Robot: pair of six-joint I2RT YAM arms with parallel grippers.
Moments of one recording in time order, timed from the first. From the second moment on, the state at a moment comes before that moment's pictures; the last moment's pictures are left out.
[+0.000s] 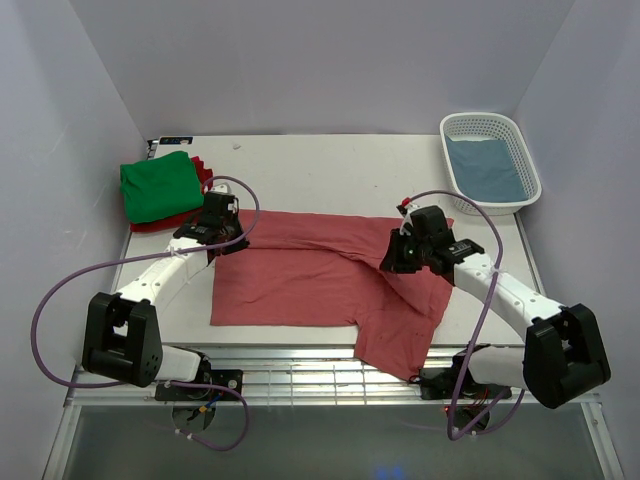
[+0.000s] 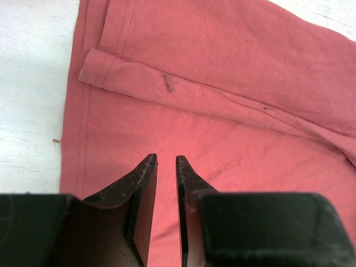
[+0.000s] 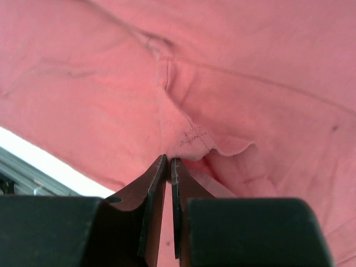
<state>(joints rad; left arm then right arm) -0.26 1.36 0.89 -0.40 -0.14 -0.47 0.44 1.25 0.76 -0.35 -0.24 0.38</state>
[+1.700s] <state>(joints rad) -0.26 1.36 0.86 -0.40 -0.12 -0.46 0.62 1.36 0.69 -0.31 -0.05 0.41</state>
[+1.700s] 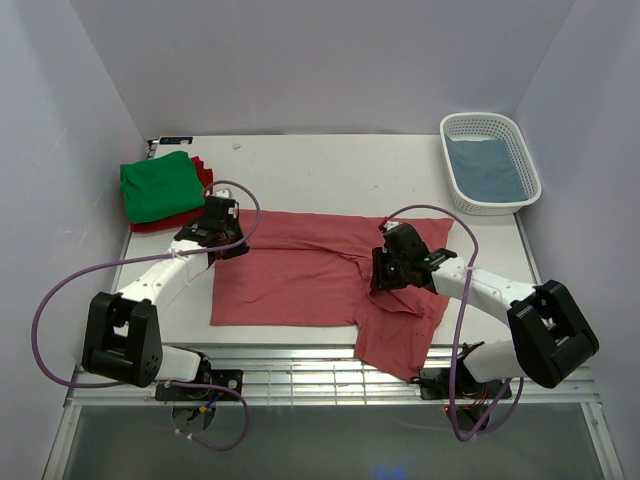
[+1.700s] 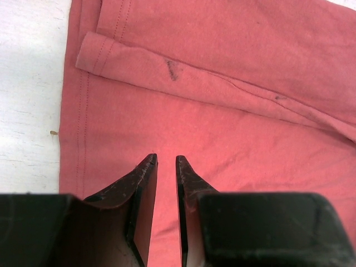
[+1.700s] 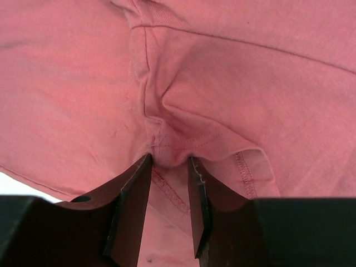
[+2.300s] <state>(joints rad) -0.26 1.33 0.82 -0.40 -0.12 -0.46 0.67 1.34 0.70 -0.27 -0.14 0.42</state>
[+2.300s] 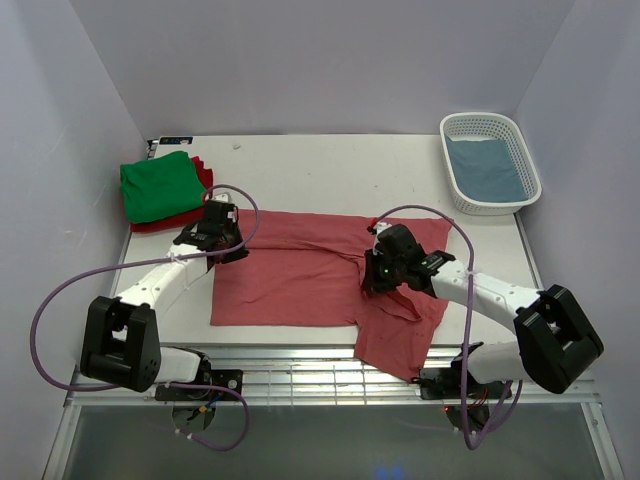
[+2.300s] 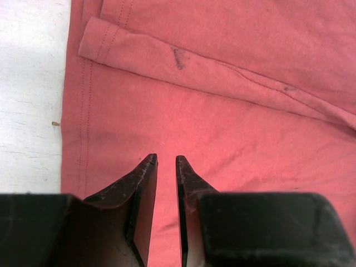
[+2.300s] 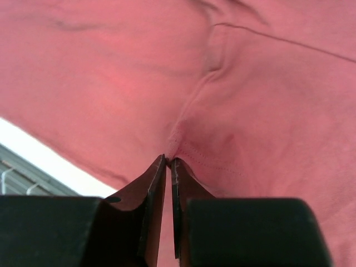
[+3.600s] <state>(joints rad) -0.27 1.35 0.97 -0.78 -0.26 -0.52 0.87 0.95 0.66 -0.85 0.11 0.78</state>
